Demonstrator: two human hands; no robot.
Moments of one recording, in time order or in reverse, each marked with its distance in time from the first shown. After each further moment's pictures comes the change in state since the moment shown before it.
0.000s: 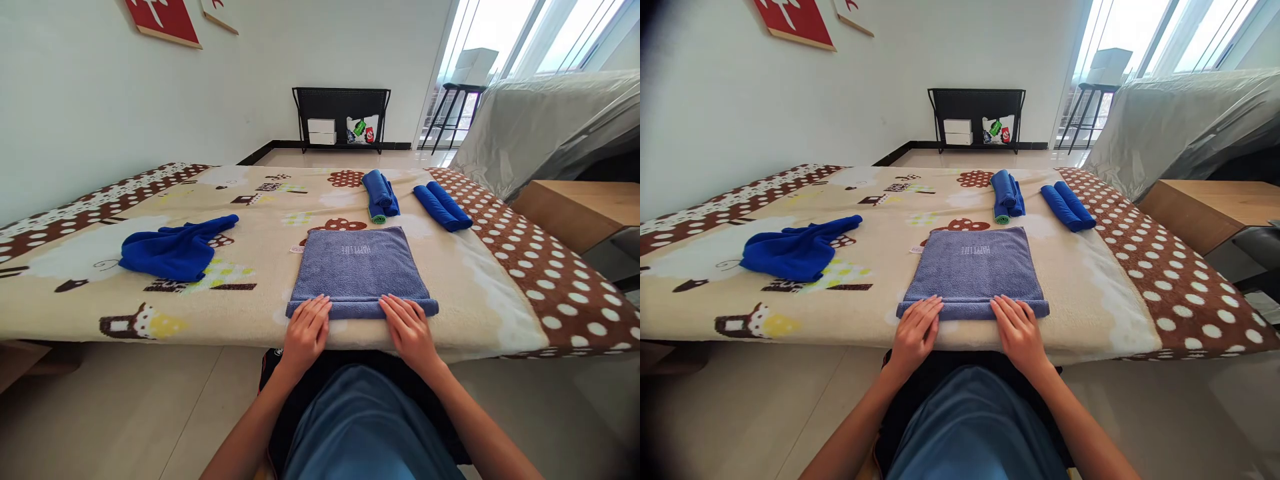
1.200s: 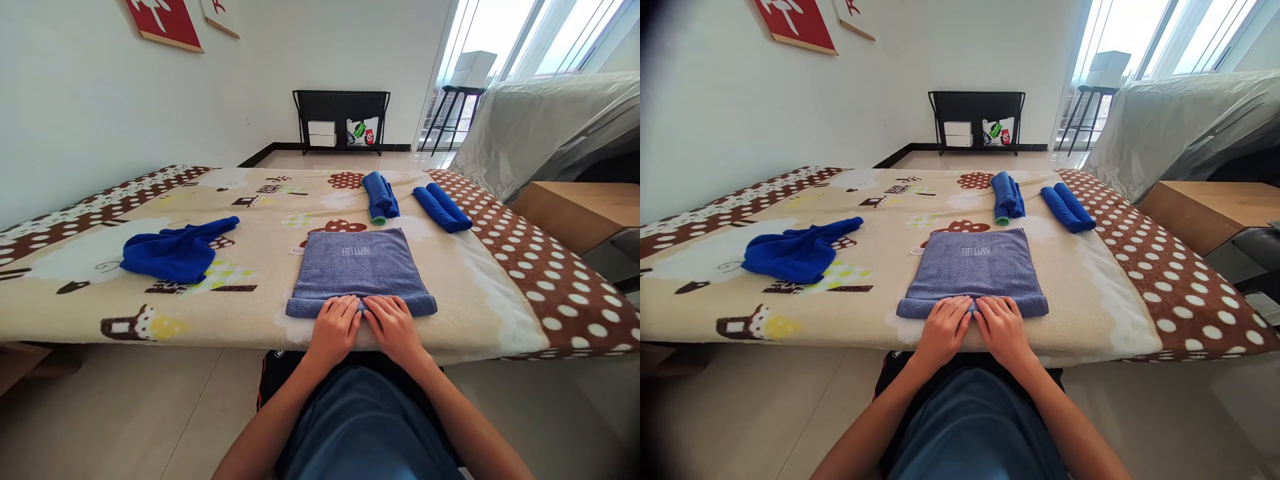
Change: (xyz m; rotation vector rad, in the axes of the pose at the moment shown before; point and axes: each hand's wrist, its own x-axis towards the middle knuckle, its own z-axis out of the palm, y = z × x) left_hand 0.043 0.047 0.019 -0.046 -0.150 -0.035; right_hand 0.039 -0.030 0.003 0.062 -0.108 0.092
